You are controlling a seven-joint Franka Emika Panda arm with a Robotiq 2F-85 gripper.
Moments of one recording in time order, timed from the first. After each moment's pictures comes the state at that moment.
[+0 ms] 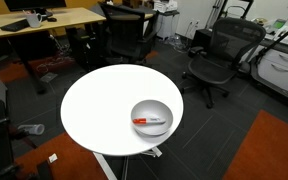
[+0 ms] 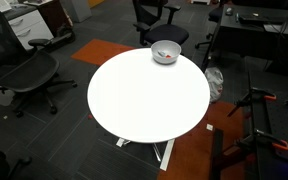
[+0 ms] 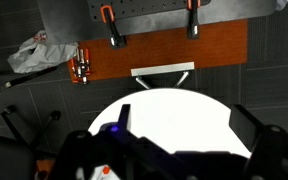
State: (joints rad) arm 0.00 -0.92 0.14 -2.69 0.02 1.75 0.22
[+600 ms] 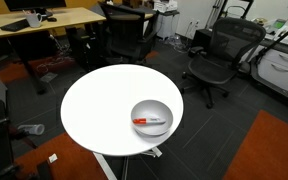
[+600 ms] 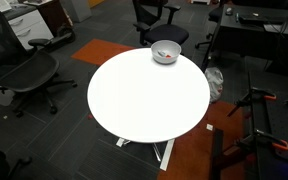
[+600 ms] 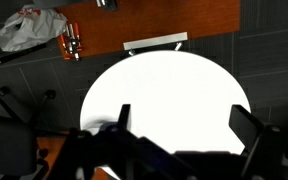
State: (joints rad) arm -0.04 -0.80 0.12 -2.57 0.01 1.86 0.22
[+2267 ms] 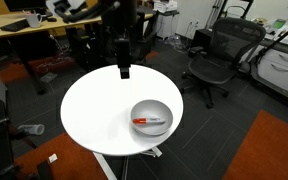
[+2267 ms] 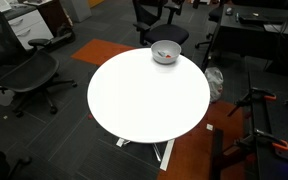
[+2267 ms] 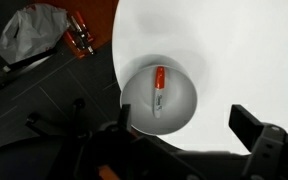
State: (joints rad) arm -0.16 0.11 -0.15 -2.02 -0.03 2.19 0.26
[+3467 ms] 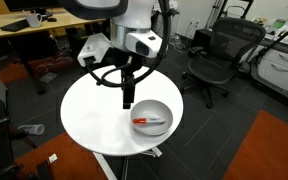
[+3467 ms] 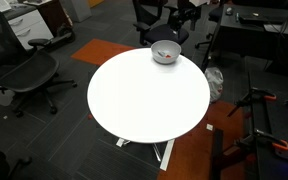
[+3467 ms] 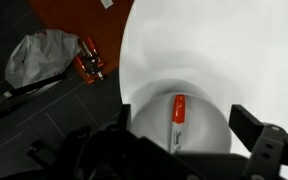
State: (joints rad) arm -0.17 0.32 -0.18 -1.97 -0.02 2.20 0.24
